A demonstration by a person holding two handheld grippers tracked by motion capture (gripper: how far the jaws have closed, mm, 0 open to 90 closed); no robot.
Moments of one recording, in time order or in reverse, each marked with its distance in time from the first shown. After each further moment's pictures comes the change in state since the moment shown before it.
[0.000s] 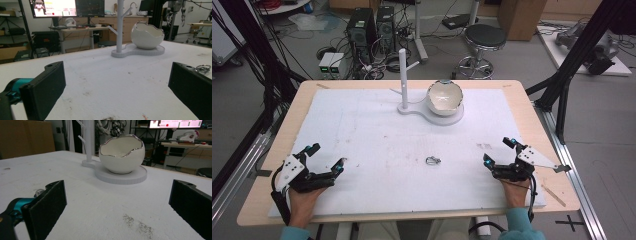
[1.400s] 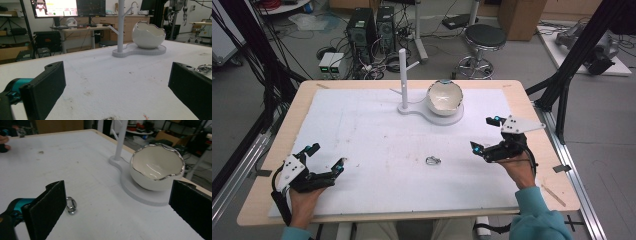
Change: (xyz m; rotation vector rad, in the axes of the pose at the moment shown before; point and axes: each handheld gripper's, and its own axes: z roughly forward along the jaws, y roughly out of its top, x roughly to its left) left arm -0.001 0.000 0.000 0.001 0.012 0.008; right arm 0.018 0.106 0.045 0.245 0.243 -0.177
